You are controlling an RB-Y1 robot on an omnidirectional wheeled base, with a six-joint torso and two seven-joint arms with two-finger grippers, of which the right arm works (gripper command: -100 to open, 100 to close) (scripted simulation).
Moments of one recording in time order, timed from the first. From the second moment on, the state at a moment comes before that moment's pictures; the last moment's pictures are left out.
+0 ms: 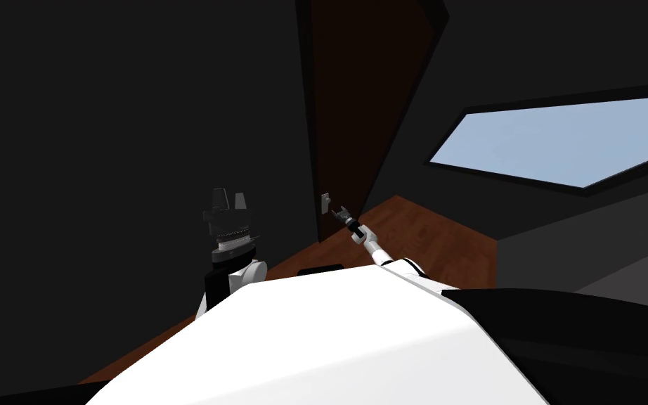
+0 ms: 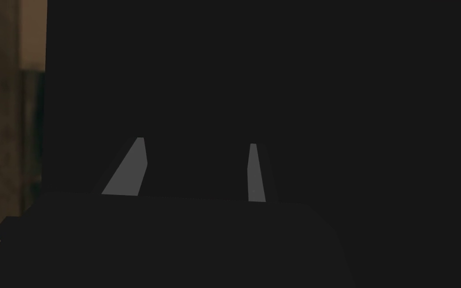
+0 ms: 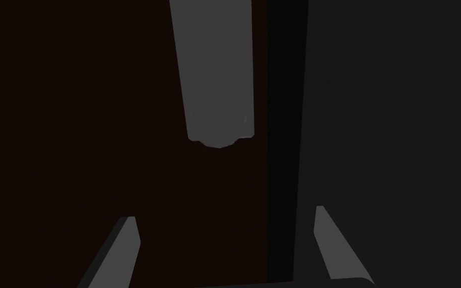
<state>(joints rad) -0.28 -0.25 0.08 -0.92 0.56 -0.58 0.78</state>
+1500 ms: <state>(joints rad) -0.28 -0.30 0.03 -0.86 0.54 -0.63 0.77</state>
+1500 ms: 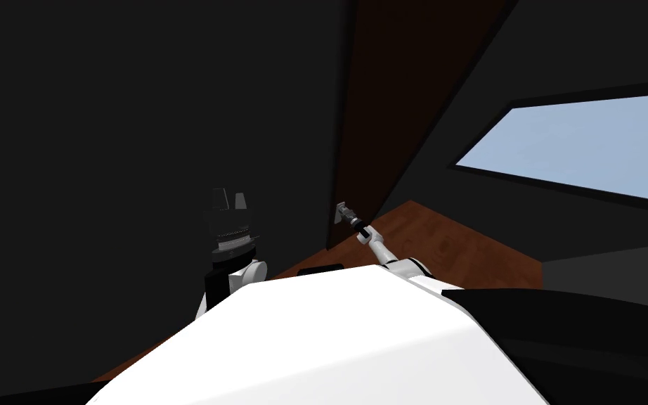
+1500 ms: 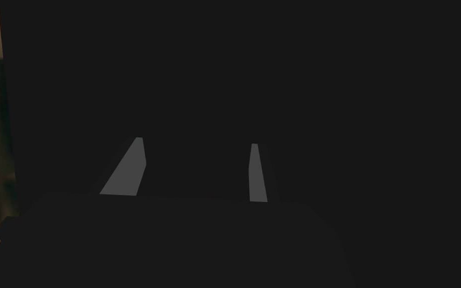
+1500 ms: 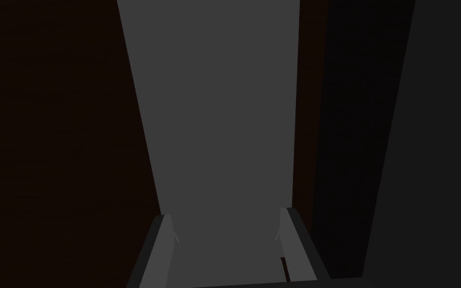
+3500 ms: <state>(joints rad) -0.29 -0.31 0.04 -0.84 0.25 -0.60 0.33</state>
